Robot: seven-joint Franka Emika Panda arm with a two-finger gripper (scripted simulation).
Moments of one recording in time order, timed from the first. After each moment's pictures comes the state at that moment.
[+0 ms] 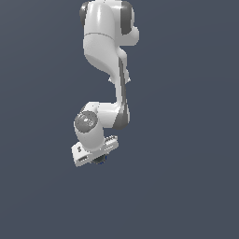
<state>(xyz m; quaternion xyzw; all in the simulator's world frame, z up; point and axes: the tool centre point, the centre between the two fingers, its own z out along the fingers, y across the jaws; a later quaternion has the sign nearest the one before) 0.080 -0.099 0.038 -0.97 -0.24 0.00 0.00</state>
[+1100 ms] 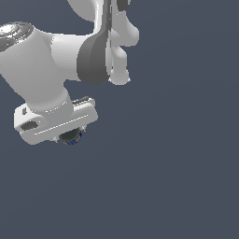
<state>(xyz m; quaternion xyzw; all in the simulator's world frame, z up) 0.089 -0.163 0.257 -0.97 -0.24 0.00 0.00</state>
